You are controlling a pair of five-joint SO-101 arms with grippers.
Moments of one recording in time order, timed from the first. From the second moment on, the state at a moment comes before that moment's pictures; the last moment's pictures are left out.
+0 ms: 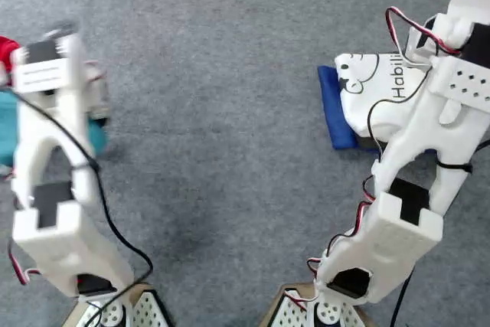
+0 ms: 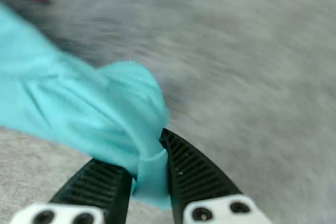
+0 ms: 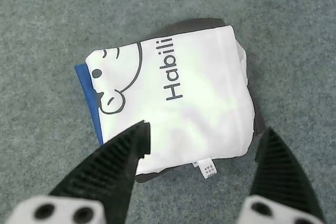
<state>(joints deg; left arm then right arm) -9.7 8.4 -12.4 94.4 4.4 23.2 18.0 -55.6 100.9 7.0</state>
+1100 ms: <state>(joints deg) -51.4 -27.2 12.5 94.8 5.1 -29.5 18.3 -27.5 90.0 6.7</state>
